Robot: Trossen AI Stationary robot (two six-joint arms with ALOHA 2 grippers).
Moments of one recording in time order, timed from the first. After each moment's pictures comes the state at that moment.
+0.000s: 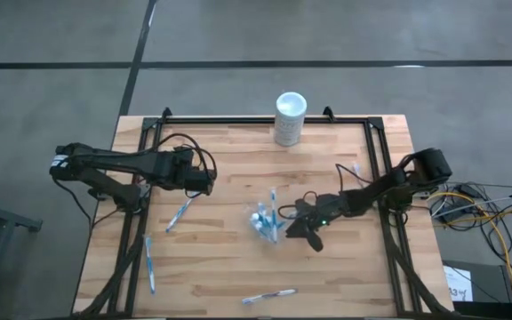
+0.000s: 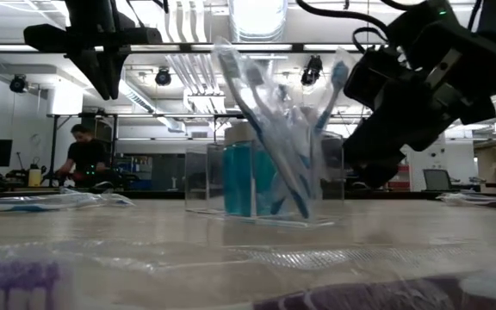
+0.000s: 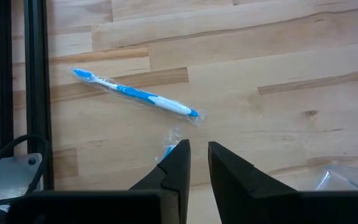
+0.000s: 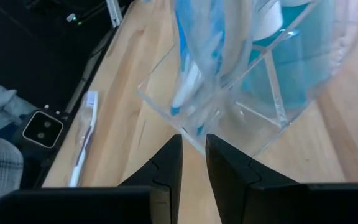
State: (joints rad) left arm -0.08 1.31 1.21 -1.36 -0.49 -1.52; right arm 0.20 1.66 0.41 0.81 -0.20 0.51
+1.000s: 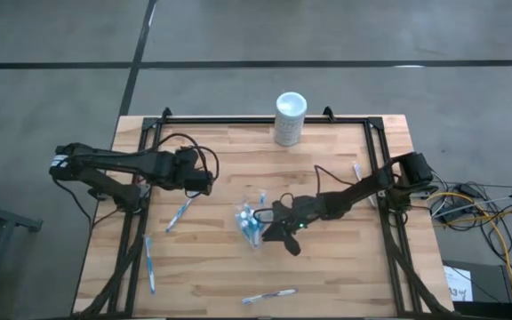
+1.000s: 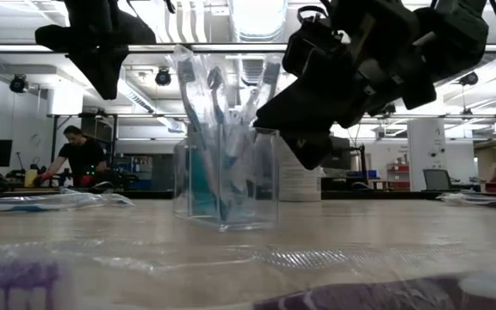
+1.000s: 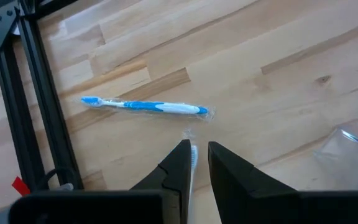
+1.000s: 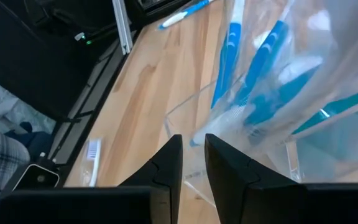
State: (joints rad) left arm -0.08 1.31 1.21 -1.37 -0.49 -1.25; right arm 0.19 1.83 0.73 0.70 -0.22 0.45
